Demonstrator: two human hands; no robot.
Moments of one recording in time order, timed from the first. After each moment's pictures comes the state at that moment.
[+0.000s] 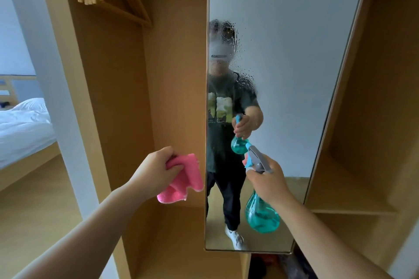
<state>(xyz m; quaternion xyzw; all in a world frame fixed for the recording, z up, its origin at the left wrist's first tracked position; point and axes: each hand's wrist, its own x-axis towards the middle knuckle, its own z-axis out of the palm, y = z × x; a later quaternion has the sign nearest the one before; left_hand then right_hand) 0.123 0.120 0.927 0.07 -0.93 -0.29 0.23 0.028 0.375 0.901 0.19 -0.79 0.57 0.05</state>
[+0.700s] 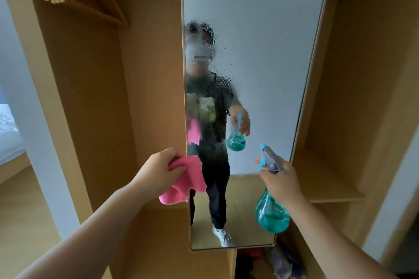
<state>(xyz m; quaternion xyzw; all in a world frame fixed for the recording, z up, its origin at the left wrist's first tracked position) 0.105 0.158 0.927 0.00 -0.93 -0.29 0.22 0.018 0.441 0.887 0.11 -0.79 0.60 0.08</state>
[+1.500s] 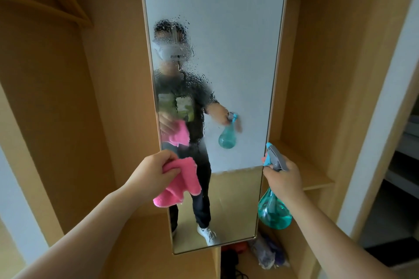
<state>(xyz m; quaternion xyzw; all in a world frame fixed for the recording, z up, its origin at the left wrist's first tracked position) 0.079 0.191 0.923 -0.06 -0.94 -0.28 0.20 0.007 0.498 0.874 0.01 -0.78 0.60 0.16</state>
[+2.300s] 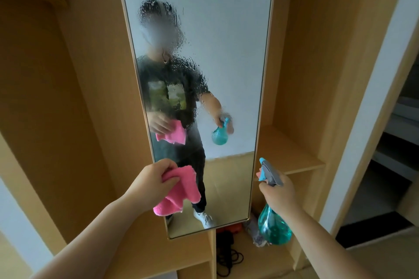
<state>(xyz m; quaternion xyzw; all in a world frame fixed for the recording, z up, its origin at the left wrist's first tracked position) 0.081 0.210 0.878 -0.06 -0.94 -0.29 0.14 0.036 0.515 0.818 -0.03 -0.79 0.61 0.08</state>
